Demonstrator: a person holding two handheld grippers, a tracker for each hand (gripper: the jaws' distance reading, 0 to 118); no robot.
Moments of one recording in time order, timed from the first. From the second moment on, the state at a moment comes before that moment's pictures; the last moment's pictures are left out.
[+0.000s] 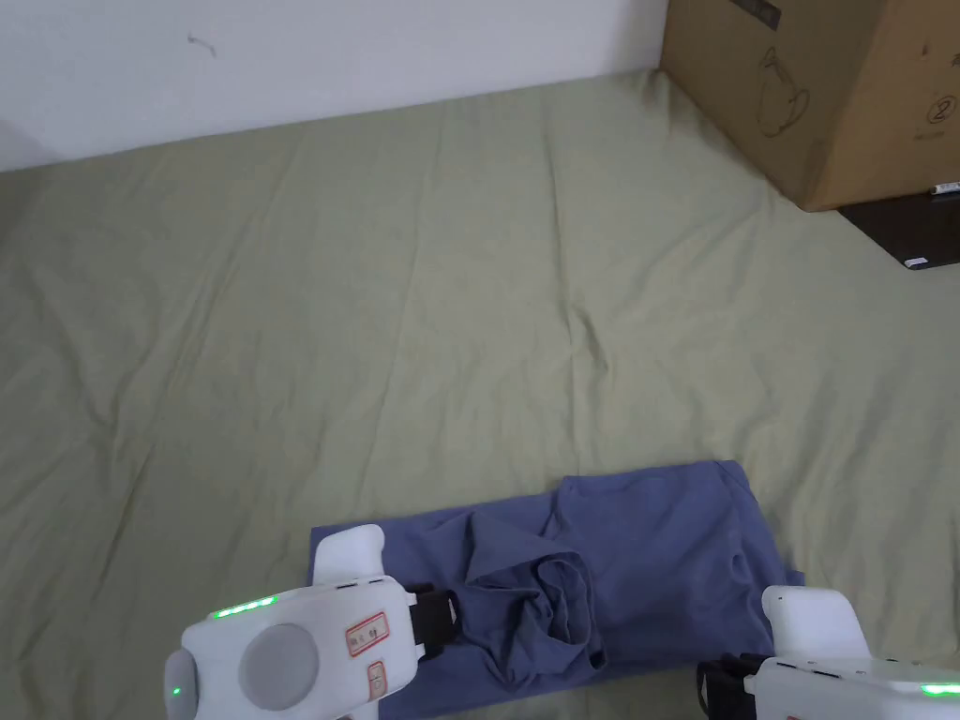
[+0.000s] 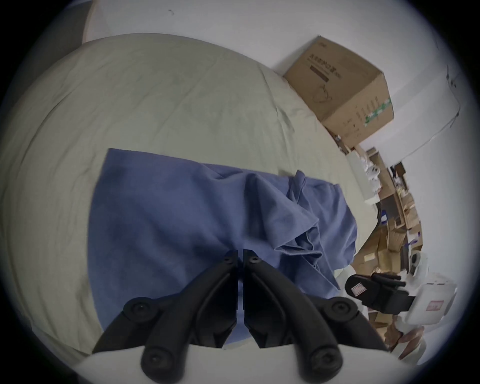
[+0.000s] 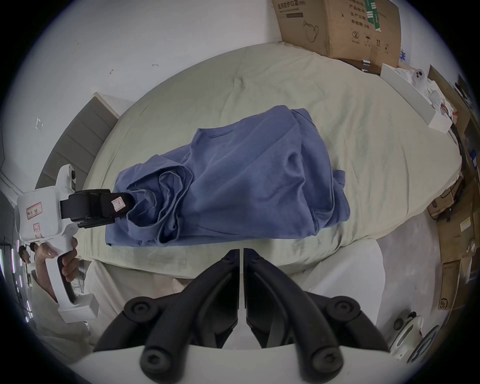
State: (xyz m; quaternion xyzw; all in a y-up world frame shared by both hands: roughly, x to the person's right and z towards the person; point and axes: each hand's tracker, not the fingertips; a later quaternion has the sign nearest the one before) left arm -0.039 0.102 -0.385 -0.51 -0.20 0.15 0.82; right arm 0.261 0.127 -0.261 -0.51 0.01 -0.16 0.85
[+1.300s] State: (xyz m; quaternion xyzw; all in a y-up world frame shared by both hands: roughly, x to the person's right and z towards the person) left arm -0.193 0.079 -0.377 -0.50 -0.19 0.37 0.76; right arm 0.219 0.154 -0.280 -0.50 0.03 -0.10 0.86
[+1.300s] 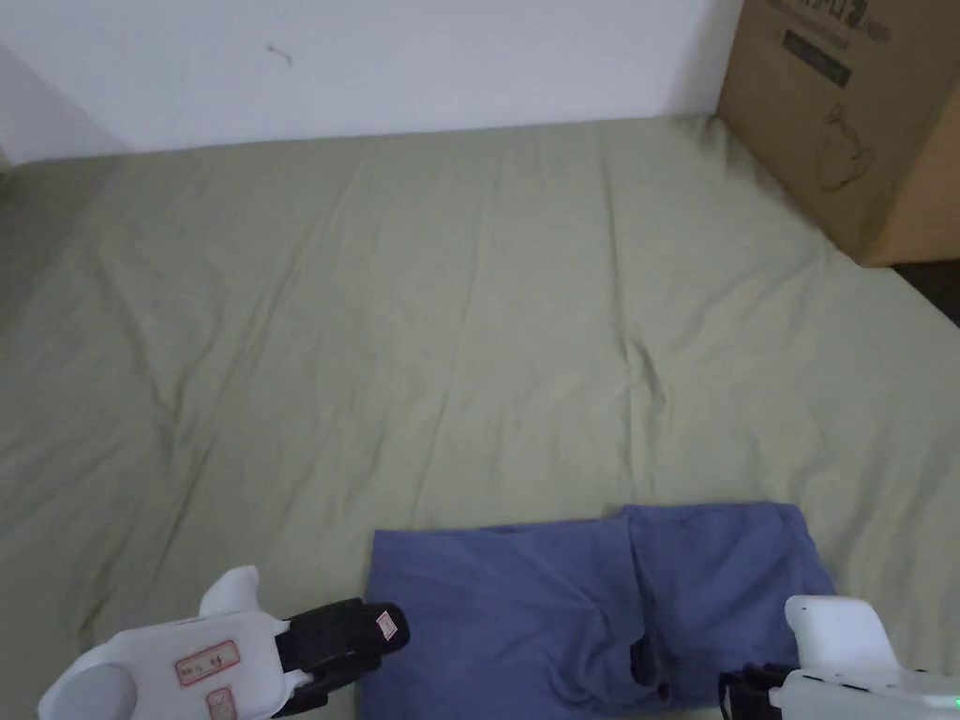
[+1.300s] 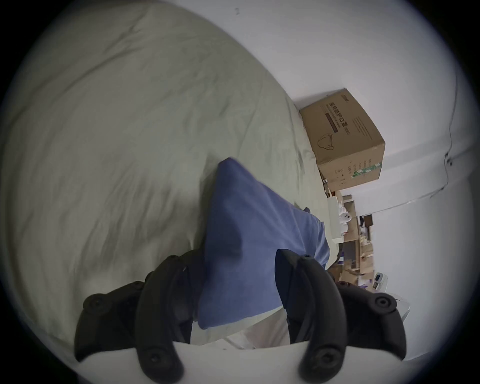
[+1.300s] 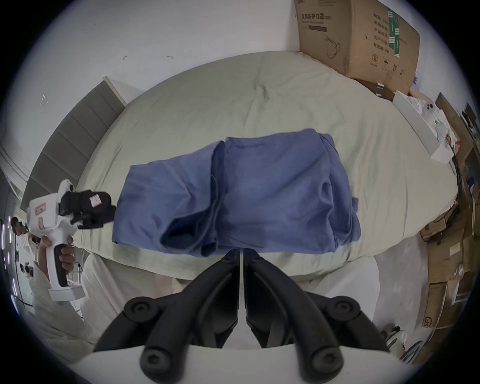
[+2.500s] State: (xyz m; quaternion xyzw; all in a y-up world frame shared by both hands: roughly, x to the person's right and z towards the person) left arm -0.335 0.130 -0.341 -0.43 -0.09 0.40 0.80; right arm 0.161 0.163 -0.295 -0.51 0.09 -0.06 0.86
